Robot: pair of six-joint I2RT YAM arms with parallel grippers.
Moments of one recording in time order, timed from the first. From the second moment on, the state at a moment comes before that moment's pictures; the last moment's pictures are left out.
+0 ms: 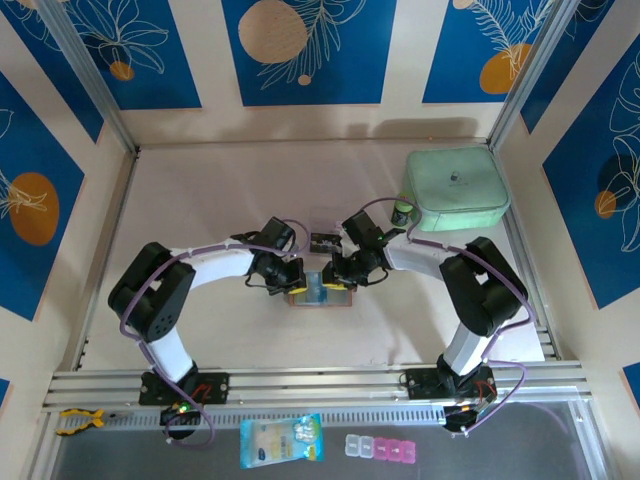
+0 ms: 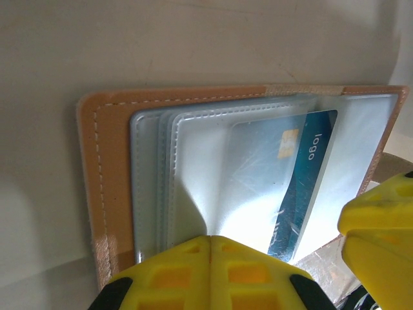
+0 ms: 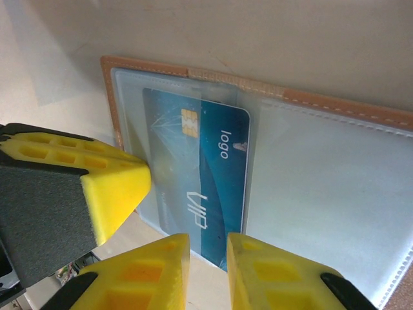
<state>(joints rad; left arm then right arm) -0.64 1.72 0.94 -0.41 0.44 -0.81 0.61 1.71 0.93 -0.41 -0.56 0.70</state>
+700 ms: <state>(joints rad) -0.64 1.72 0.94 -0.41 0.44 -0.81 0.61 1.78 0.93 -0.38 -0.58 0.70</state>
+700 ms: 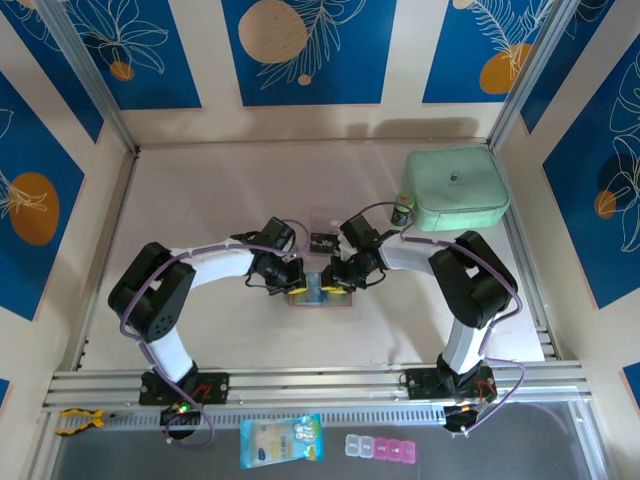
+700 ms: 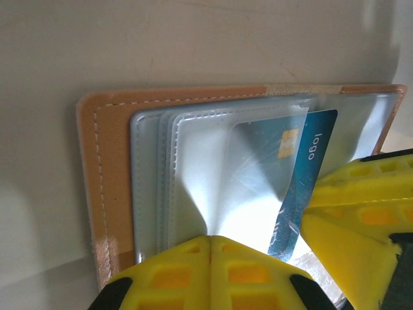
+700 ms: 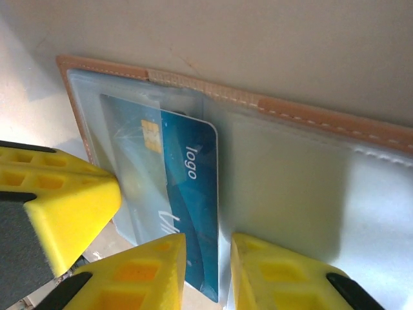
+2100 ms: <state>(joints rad) -0.64 1.73 0.95 -0.43 0.44 -0.80 0.58 1.69 0.90 -0.39 -0.60 0.66</state>
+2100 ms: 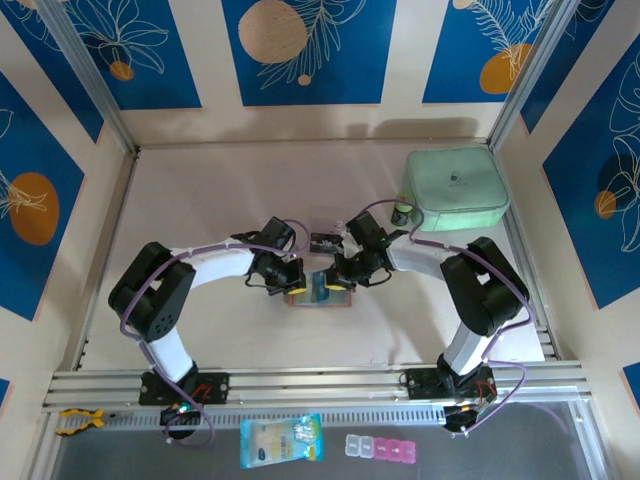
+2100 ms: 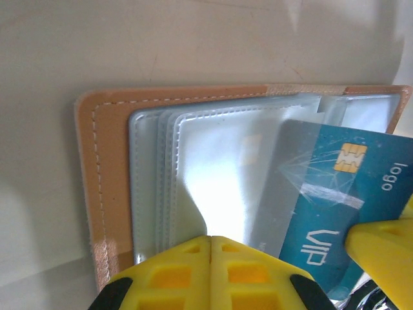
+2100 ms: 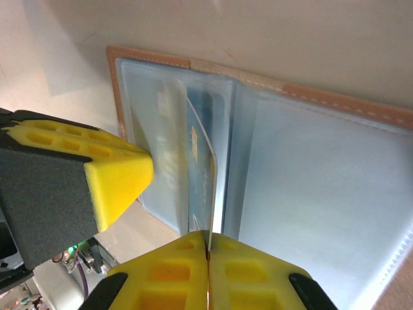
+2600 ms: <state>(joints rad) -0.64 1.73 0.95 -0.43 0.44 -0.80 0.58 1.67 0.93 -0.51 -0.55 0.61</state>
